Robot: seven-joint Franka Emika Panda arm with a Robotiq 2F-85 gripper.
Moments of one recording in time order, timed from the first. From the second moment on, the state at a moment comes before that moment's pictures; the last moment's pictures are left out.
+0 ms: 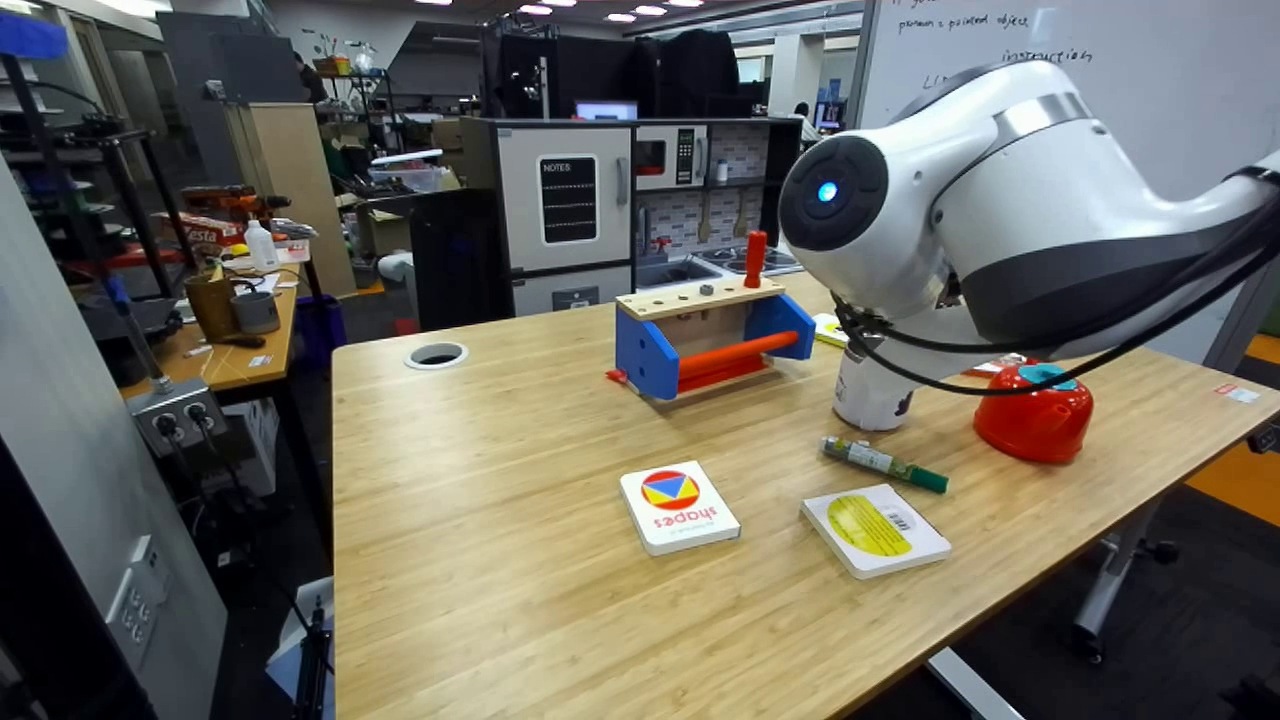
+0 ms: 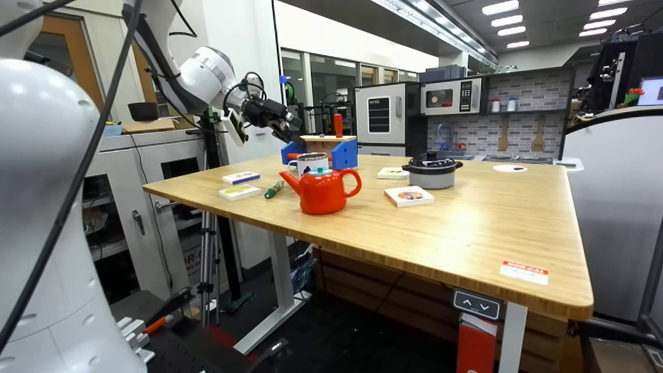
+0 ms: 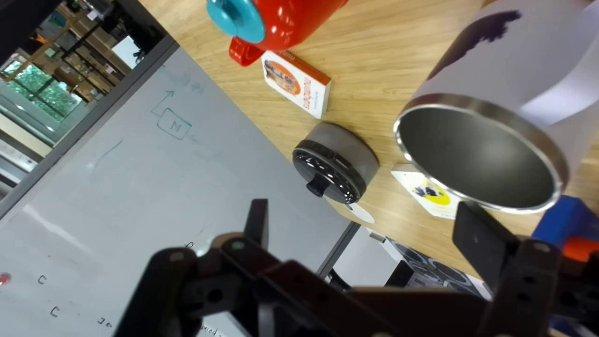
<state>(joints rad) 0.34 0.25 0.22 -1.99 -1.09 1.65 1.53</state>
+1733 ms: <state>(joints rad) 0.35 0.35 0.25 -1.90 -1.41 1.68 1.46</state>
